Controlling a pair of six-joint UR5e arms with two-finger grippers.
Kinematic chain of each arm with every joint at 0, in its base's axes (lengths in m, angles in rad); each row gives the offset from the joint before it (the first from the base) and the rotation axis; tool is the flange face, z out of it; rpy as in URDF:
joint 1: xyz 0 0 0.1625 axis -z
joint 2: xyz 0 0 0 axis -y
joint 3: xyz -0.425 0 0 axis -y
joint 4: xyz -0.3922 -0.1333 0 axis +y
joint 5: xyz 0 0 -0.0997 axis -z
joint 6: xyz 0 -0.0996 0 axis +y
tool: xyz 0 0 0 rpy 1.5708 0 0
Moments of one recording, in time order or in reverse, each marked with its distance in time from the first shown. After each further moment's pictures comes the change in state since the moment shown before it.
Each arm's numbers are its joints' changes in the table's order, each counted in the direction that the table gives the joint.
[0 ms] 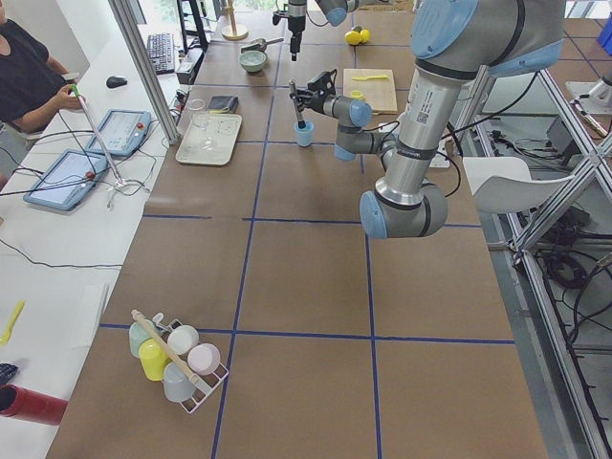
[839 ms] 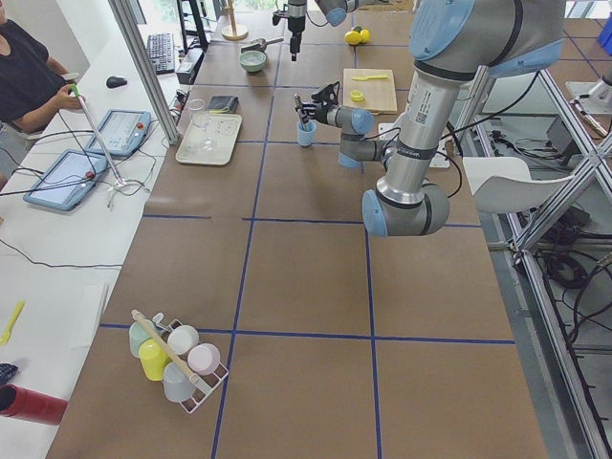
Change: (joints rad) left arm -0.022 -0.004 0.037 0.000 -0.001 -0.002; right arm 0.000 0.003 -0.002 0.000 0.000 -0.001
